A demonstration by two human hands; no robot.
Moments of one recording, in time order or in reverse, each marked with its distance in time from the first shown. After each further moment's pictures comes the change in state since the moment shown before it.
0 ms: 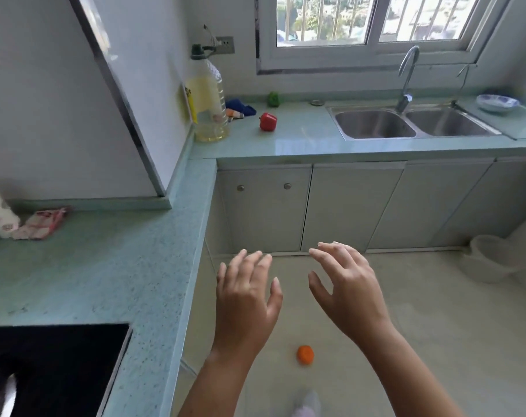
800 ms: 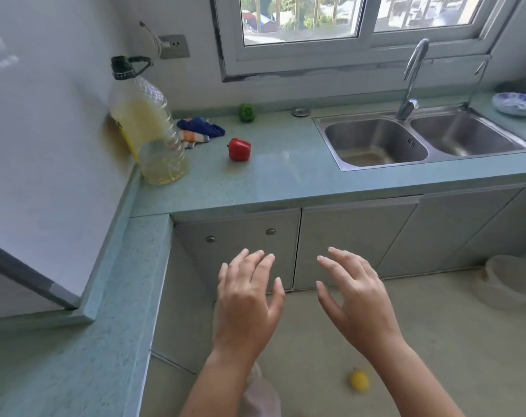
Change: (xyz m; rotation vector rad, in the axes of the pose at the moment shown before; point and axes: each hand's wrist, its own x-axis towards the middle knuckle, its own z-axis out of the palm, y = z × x) left_hand 0.262 -0.049 0.200 -0.079 -0.060 0.043; right_hand 0.229 0.167 0.122 -0.002 -0.037 0.123
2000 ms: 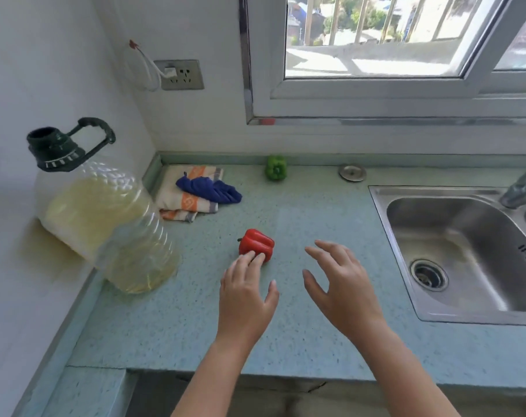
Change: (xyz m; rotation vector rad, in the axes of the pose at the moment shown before) left_hand 0.347 -0.173 0.197 -0.002 -0.183 -0.324; right_hand 0.417 0.083 0.189 0.109 -0.145 -0.106
